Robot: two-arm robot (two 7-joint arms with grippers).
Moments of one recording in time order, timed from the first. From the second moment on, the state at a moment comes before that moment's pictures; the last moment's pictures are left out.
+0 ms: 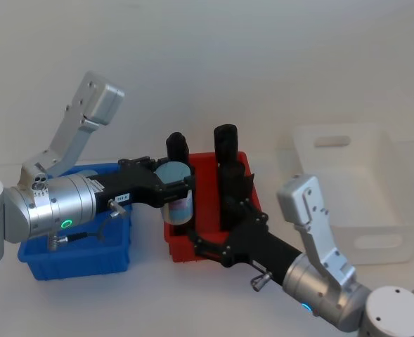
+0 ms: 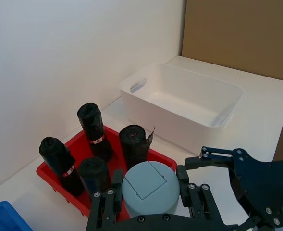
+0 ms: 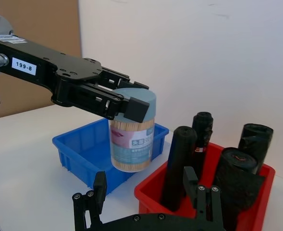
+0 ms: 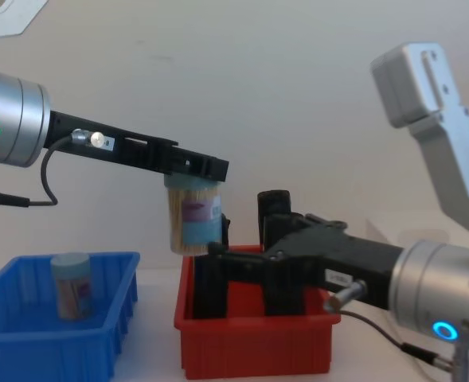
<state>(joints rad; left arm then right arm) -0.48 0.43 0.28 -1.61 -0.33 0.58 -0.64 0.20 0.14 -0.37 -1.51 0.10 0.02 0.42</state>
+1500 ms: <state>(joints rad) -0.48 0.43 0.28 -1.61 -0.33 0.58 -0.64 0.38 0.02 -0.41 -1.28 0.02 -0.04 0.46</state>
